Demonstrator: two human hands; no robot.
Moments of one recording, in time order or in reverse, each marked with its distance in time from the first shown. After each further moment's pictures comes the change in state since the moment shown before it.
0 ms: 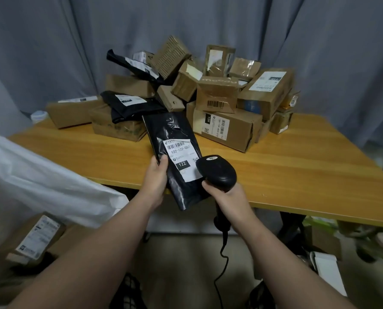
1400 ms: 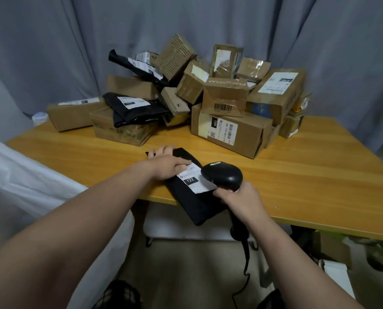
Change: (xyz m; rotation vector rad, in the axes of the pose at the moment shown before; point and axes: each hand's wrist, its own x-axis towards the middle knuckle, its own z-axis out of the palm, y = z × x) left_hand 0.073 0.044 -0.005 1.695 -0.557 0.157; right_hand 0.033 -0.007 -0.006 -0.443 0.070 0.138
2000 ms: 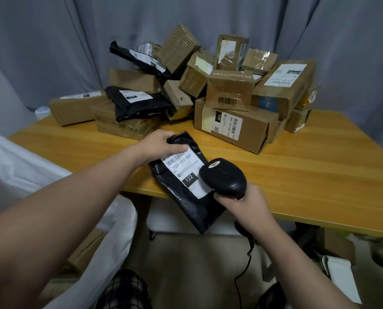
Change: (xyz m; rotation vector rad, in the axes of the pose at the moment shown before) left_hand -0.016 -0.010 -0.030 -0.937 0.124 -0.008; right_hand -0.014 0.010 0.000 0.042 -0.004 -0.184
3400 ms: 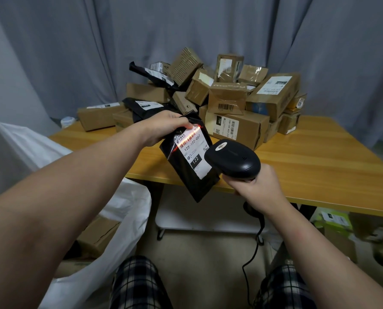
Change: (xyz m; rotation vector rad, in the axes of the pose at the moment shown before) left_hand -0.073 0.062 -0.017 -0.083 0.004 0.057; right_hand -0.050 -0.039 -0.036 0.036 0.007 -0.407
